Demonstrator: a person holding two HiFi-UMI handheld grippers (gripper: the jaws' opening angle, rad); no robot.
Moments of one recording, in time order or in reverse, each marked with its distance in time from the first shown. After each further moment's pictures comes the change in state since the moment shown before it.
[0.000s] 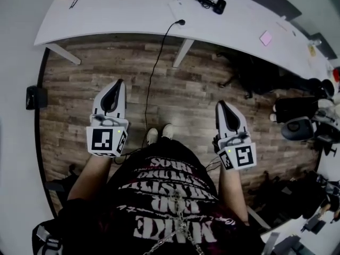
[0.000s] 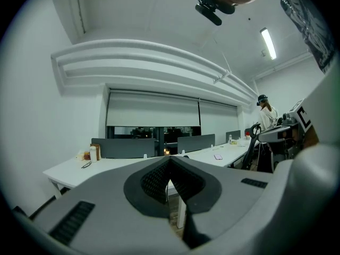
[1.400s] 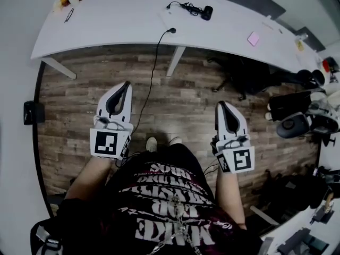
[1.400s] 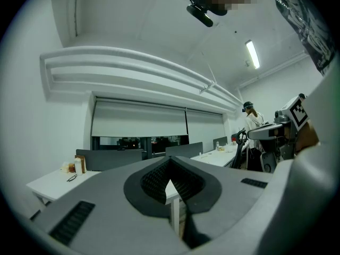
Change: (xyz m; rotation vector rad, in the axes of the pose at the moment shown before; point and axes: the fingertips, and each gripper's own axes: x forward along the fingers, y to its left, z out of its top) left arm -0.001 -0.027 0.039 0.060 -0.104 -0.143; right arm -0.023 0.015 0.043 -0.081 -0.104 -0.108
